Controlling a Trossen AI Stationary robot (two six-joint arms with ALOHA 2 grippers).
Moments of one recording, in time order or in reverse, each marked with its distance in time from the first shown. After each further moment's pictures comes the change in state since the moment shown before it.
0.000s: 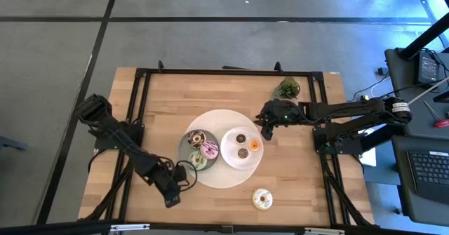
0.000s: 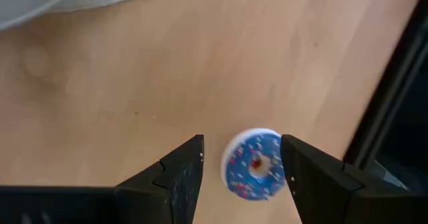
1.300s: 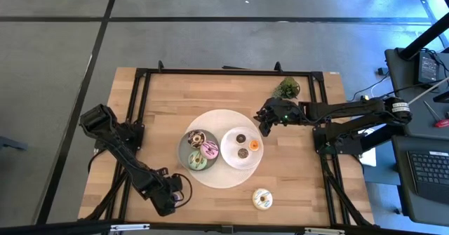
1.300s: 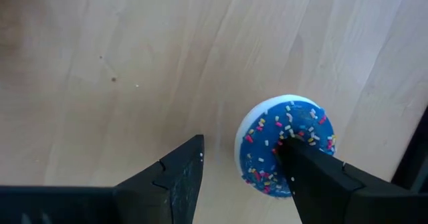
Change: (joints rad) left arm -0.131 0.151 0.046 -0.018 -0.092 -0.036; right arm 0.000 0.000 0.000 0.009 0.095 0.111
